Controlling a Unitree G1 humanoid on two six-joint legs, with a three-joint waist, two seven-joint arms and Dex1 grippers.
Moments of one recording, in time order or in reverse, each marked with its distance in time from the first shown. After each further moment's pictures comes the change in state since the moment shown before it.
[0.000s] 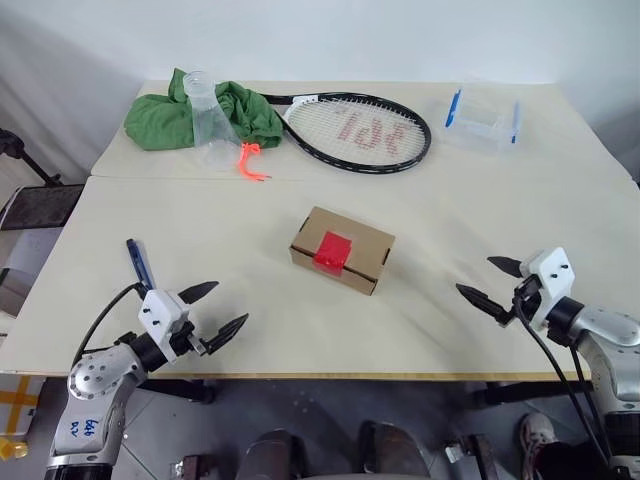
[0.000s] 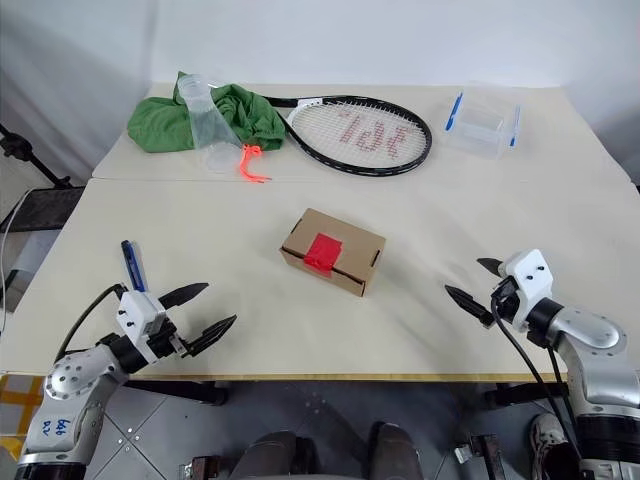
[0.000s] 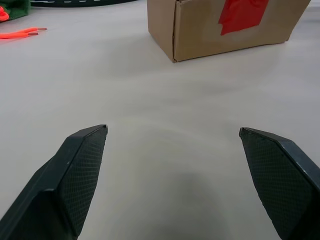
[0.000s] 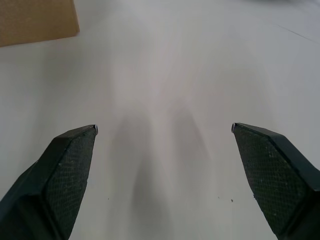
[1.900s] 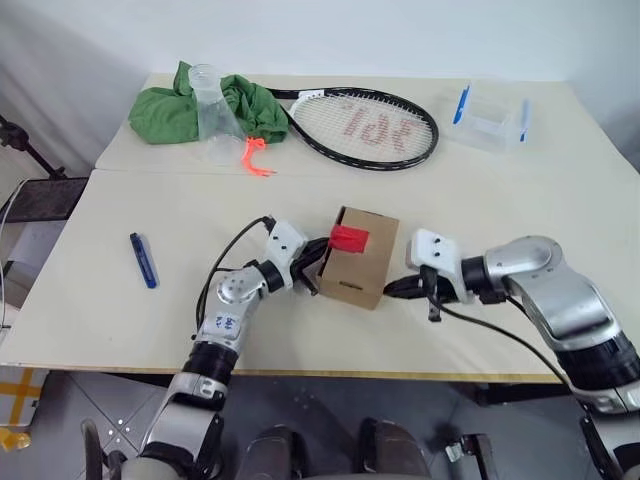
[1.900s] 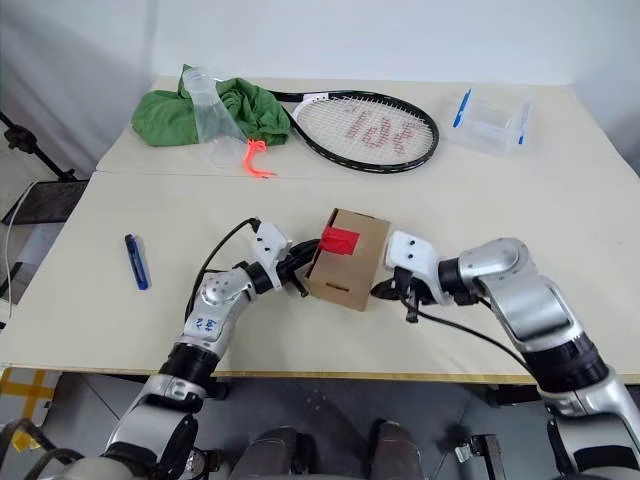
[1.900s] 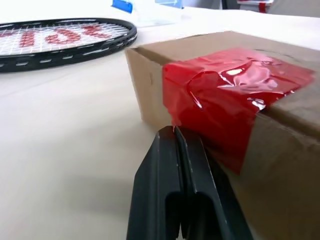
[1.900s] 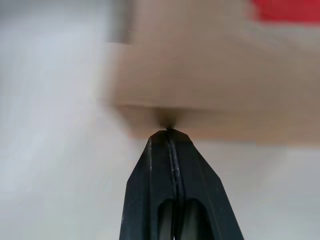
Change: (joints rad) left arm -0.692 -0.352 -0.315 0.652 0.233 -0.149 0.173; right arm -0.421 -0.058 0.471 -0.435 -0.112 0.622 0.345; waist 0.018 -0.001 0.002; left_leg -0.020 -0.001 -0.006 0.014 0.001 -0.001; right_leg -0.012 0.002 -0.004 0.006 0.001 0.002
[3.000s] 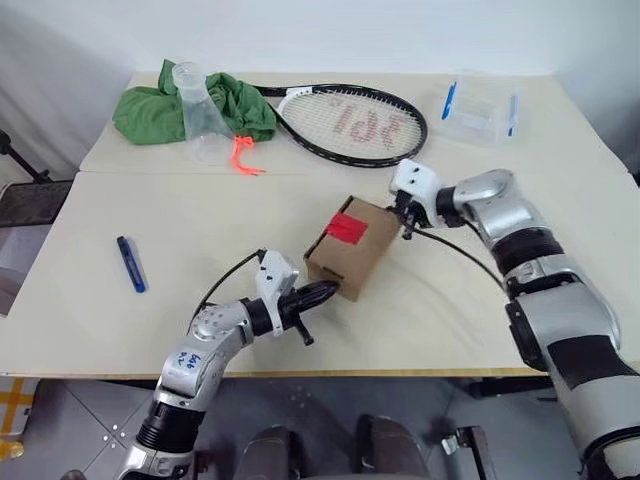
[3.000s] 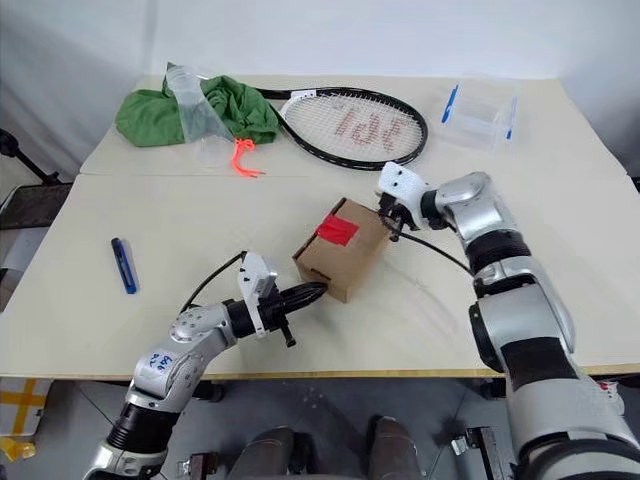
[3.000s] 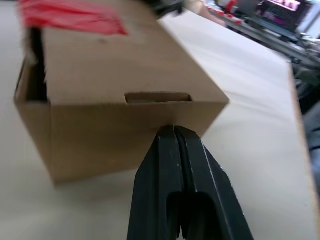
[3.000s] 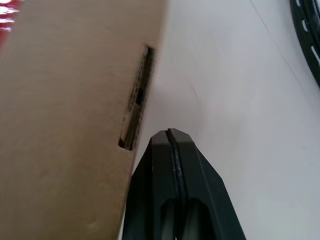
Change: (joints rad) left arm 0.352 0.120 -0.028 -0.725 -0.263 0.602 -0.025; right arm -0.622 0.251 0.037 1.312 -0.334 -0.737 -0.038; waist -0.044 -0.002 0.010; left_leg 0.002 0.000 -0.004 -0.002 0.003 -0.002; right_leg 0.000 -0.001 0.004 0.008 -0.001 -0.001
